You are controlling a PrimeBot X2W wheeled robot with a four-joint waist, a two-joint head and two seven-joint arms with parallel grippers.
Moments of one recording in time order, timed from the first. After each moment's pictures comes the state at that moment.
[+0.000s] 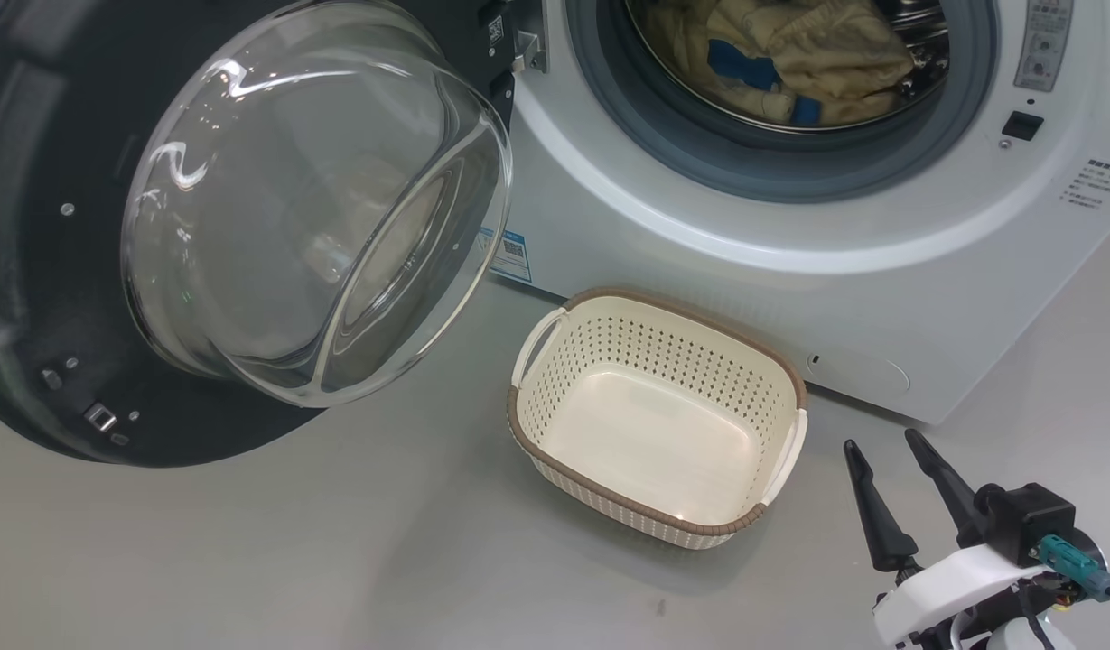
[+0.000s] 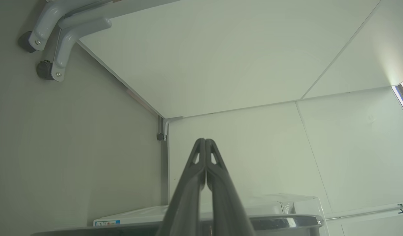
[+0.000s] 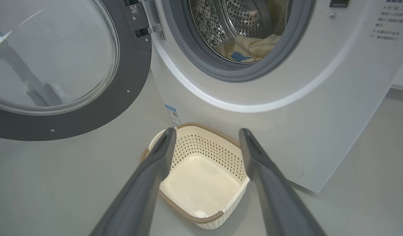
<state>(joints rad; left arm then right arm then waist) -0.41 0.28 0.37 0.41 -1.58 -0.11 0.17 0.02 -0.22 0.23 0.22 0.35 0.12 -0.26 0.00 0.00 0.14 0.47</state>
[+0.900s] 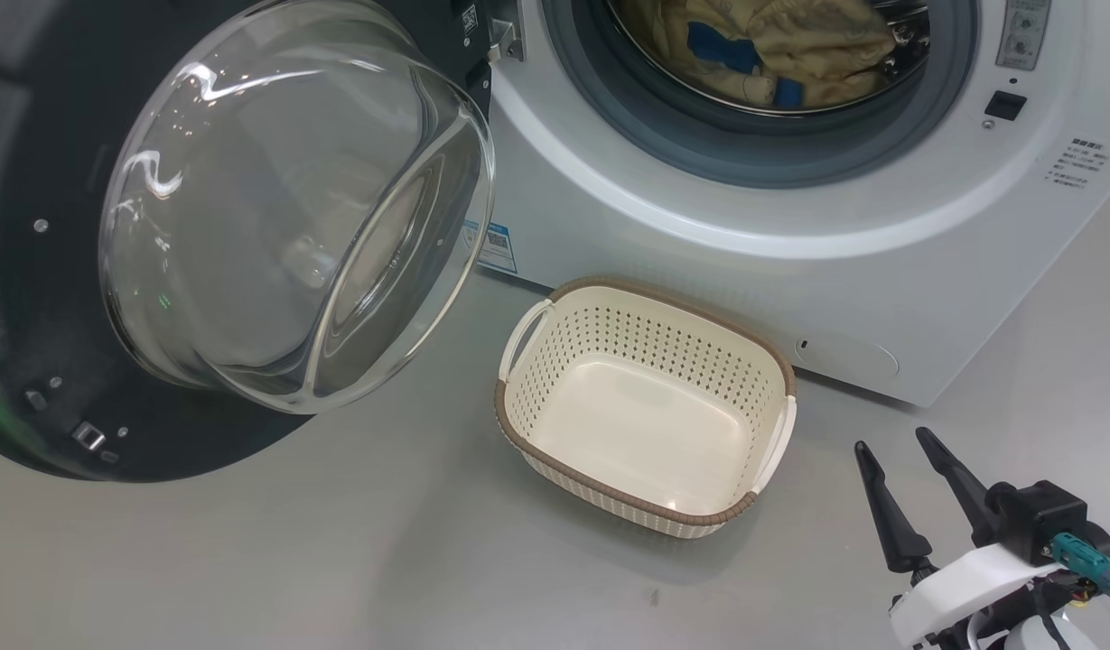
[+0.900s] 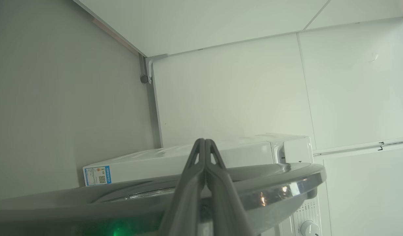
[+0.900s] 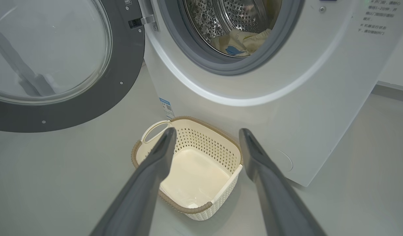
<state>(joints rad) -0.47 0.32 0.26 0.43 -1.64 -0.12 0.42 0.02 -0.26 0.24 0.22 0.35 0.12 -0.26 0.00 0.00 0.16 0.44</state>
